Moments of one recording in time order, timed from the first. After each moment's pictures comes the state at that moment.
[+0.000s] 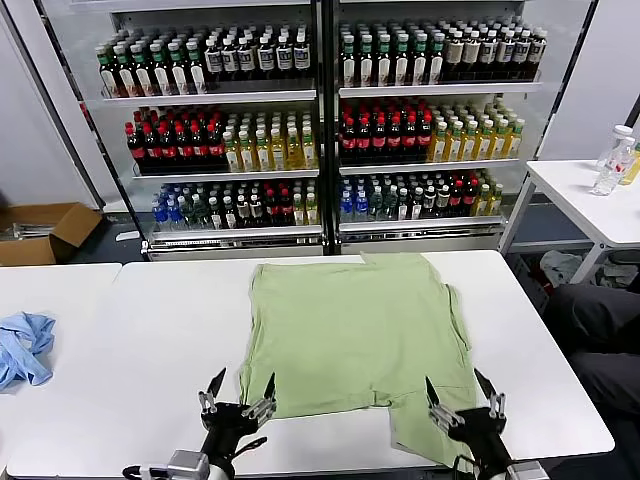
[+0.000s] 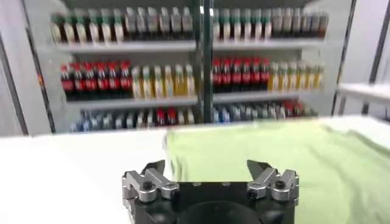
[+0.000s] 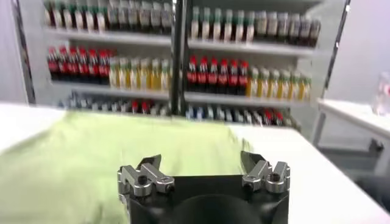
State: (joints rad) left arm 1.64 -1.36 -0.31 -2.21 -0.08 0.47 -0.19; right arm -1.88 1.18 0.53 2.24 0.25 -0.28 0.18
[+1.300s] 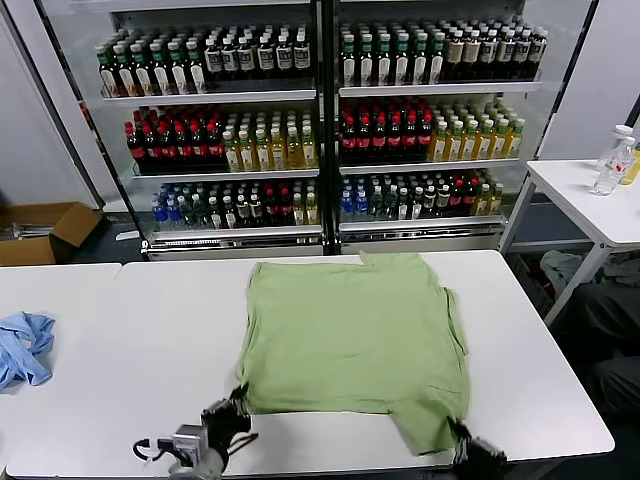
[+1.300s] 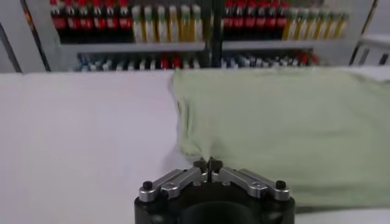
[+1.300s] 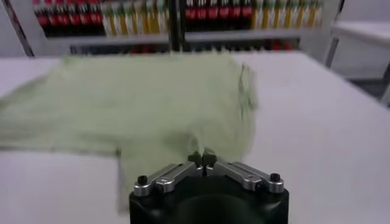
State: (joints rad) left arm 1.50 -1.24 -0.36 -2.15 -0.37 0.47 -0.22; right arm -1.71 1.06 0.57 2.23 0.49 -0.28 0.16
